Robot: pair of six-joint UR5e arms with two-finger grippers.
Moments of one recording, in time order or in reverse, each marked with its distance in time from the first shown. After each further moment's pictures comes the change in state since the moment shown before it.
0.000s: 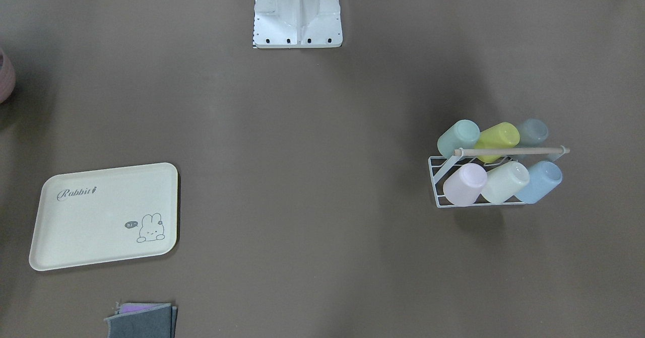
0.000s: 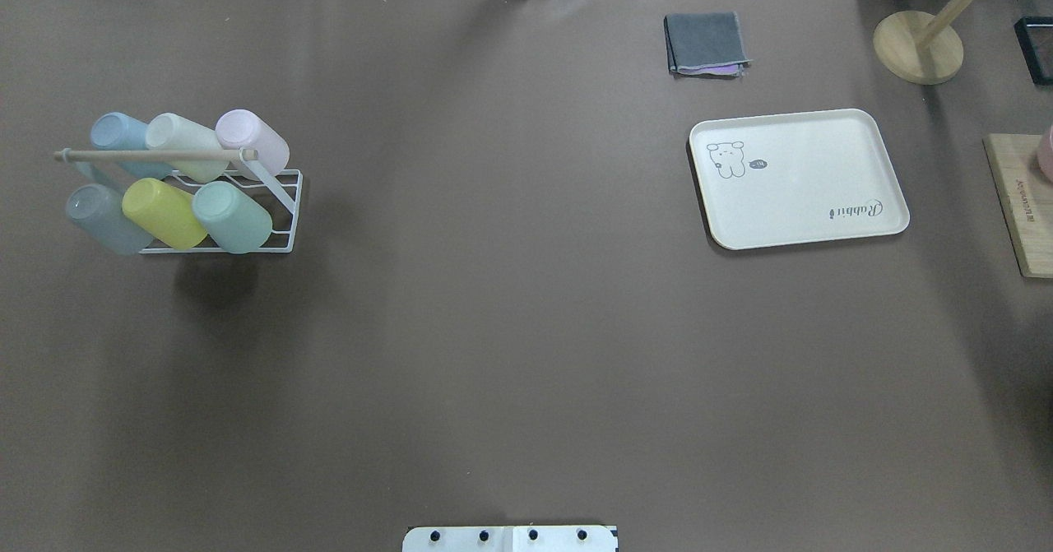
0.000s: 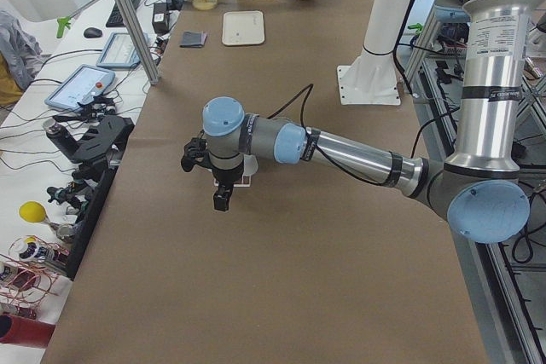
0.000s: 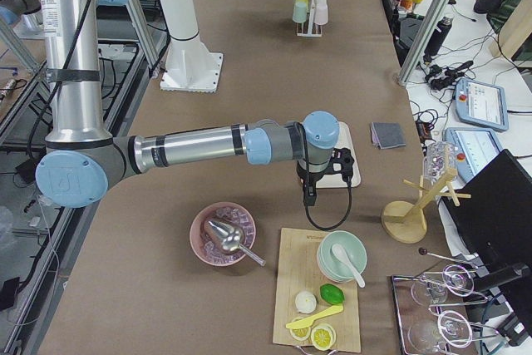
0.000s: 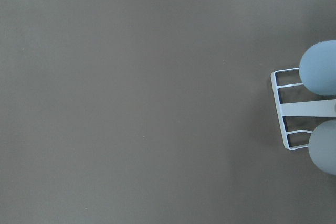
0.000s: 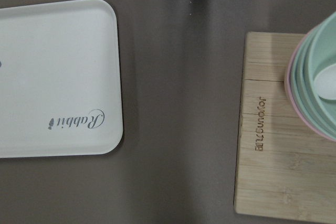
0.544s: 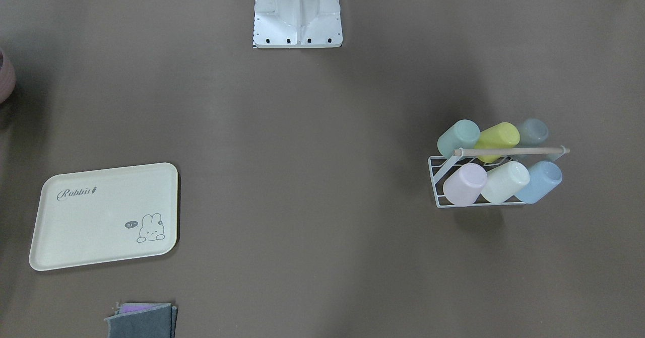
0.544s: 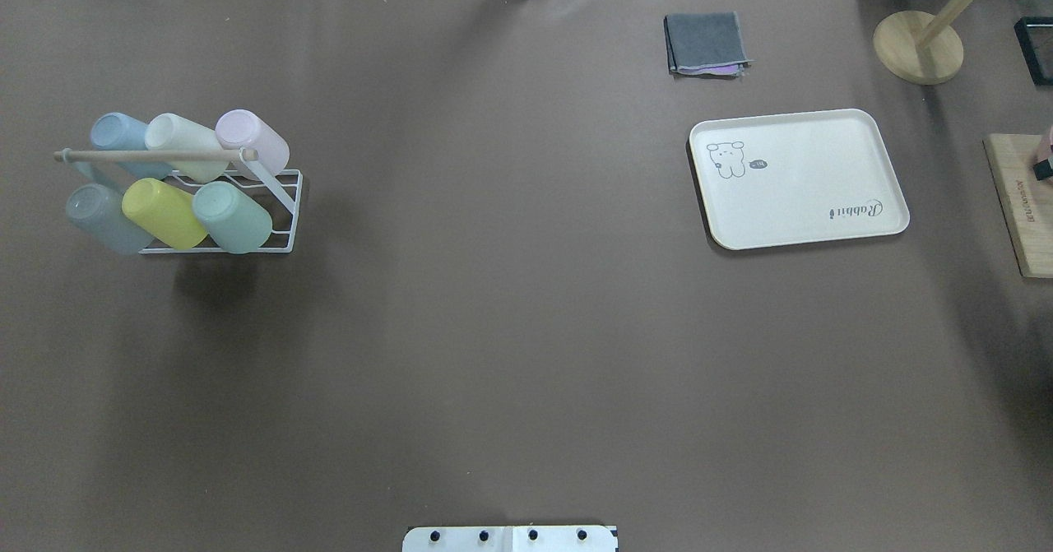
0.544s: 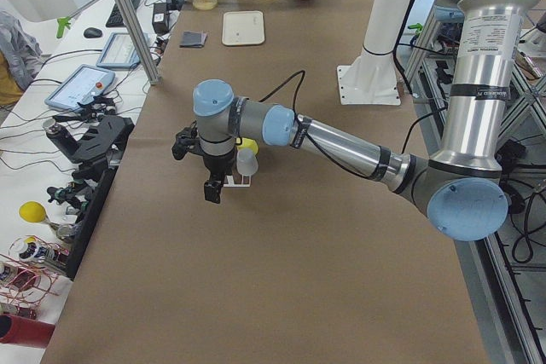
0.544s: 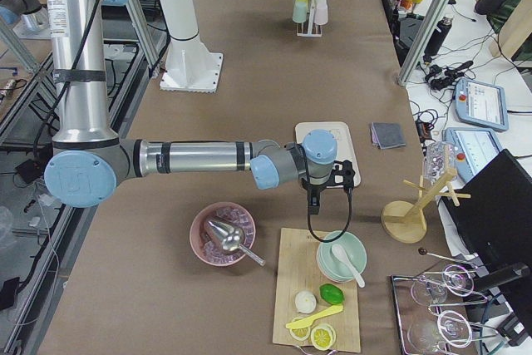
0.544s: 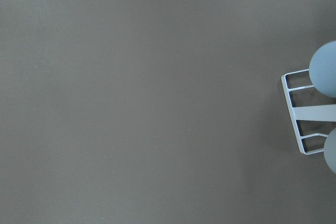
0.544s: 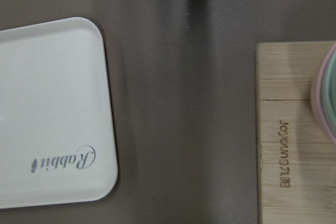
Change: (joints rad) left arm 0.032 -0.108 -0.012 0.153 0.074 0.004; right arm -0.086 0.030 -0.156 0.289 -0.026 0.250
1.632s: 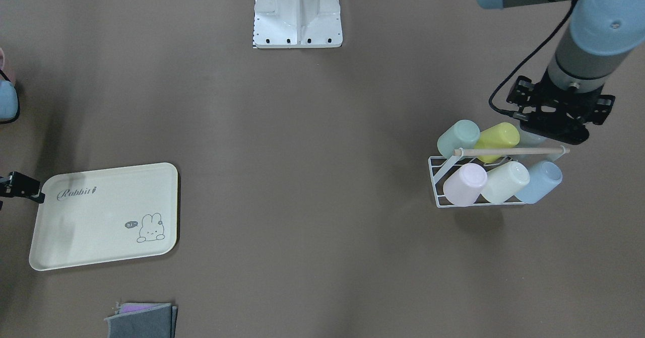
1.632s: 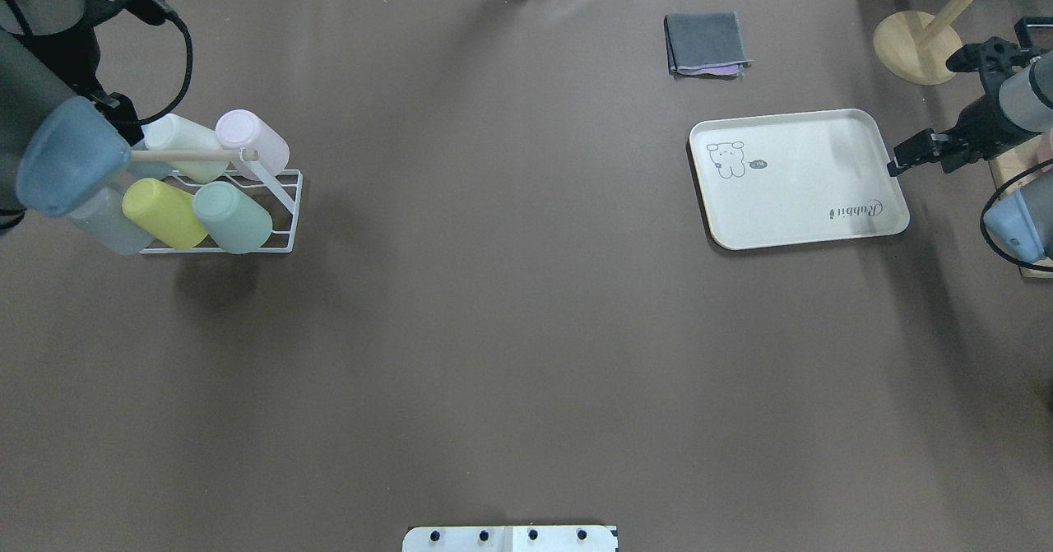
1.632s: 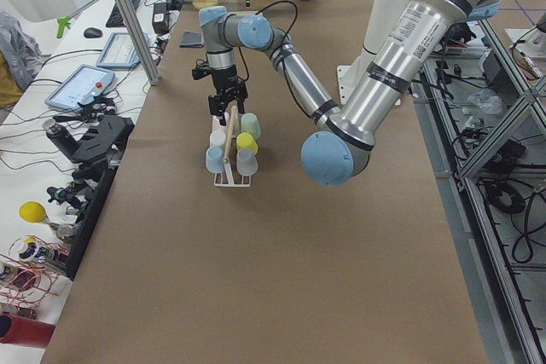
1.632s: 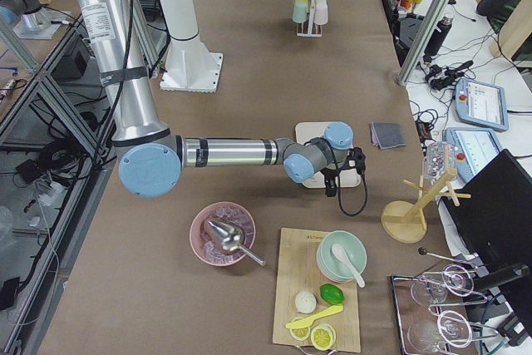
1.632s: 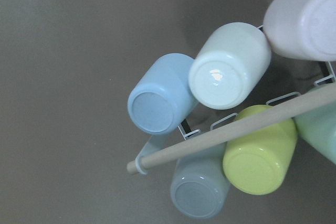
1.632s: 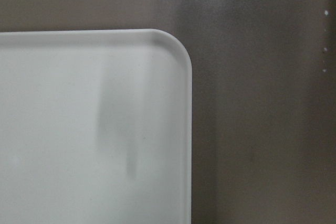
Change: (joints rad) left arm 0.450 -0.460 -0.045 0.556 0.326 0.006; right arm -0.192 0.186 -0.244 0.203 -0.089 0.074
